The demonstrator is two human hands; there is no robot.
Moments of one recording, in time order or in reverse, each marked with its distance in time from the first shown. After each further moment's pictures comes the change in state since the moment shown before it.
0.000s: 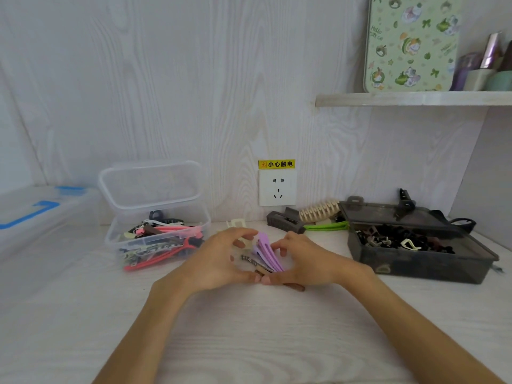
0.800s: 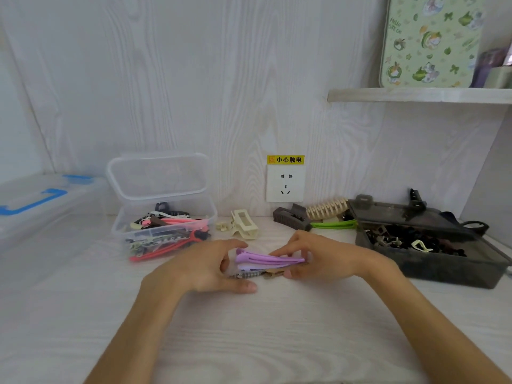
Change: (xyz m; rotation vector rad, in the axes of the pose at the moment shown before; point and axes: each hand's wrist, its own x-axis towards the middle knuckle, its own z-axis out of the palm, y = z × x) left_hand -0.019 -0.003 -0.017 0.286 -0.213 -0.154; right_hand -0.012 -0.002 -0.023 0.081 -0.136 -0.170
